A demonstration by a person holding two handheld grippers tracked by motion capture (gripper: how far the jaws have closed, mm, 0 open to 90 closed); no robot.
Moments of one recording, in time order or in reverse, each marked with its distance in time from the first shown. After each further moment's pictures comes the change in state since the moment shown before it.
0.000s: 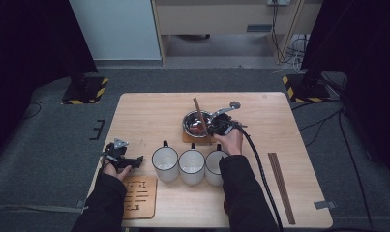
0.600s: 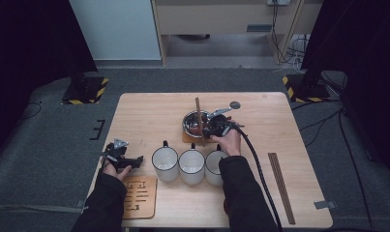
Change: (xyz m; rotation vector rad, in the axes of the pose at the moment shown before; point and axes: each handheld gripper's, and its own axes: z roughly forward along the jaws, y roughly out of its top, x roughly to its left) left arm 0.000 0.000 0.000 0.000 0.000 0.000; right arm 0.007 0.002 0.005 -0.009 0.024 -0.052
